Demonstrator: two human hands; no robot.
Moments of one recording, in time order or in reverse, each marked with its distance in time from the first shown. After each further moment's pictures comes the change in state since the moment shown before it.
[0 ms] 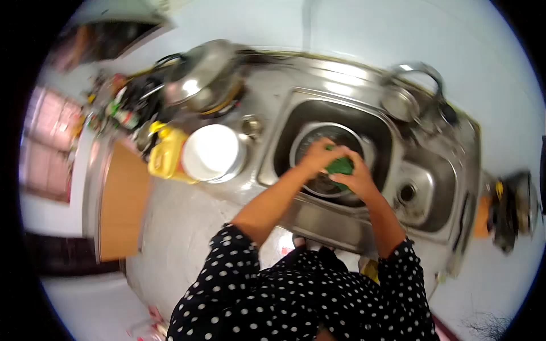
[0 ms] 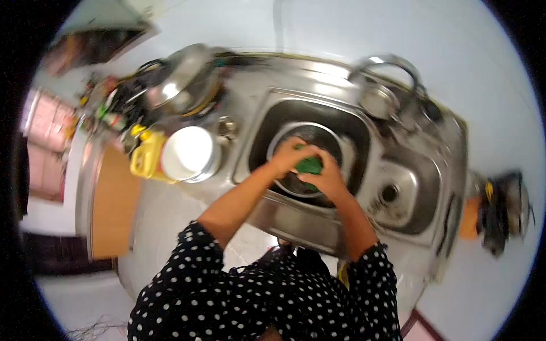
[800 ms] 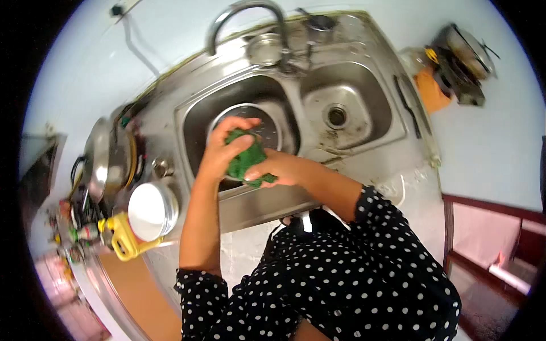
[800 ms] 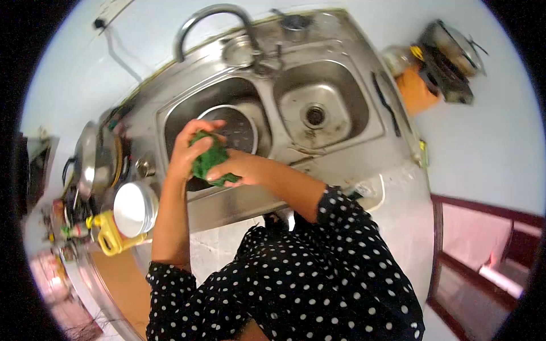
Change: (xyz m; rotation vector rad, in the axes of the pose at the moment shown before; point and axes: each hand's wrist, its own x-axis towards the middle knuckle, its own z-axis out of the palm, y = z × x) left_hand -0.055 0.082 0.032 0.052 -0.467 0.360; right_hand -0.071 -0.077 -0.007 0.952 -0.187 0.459
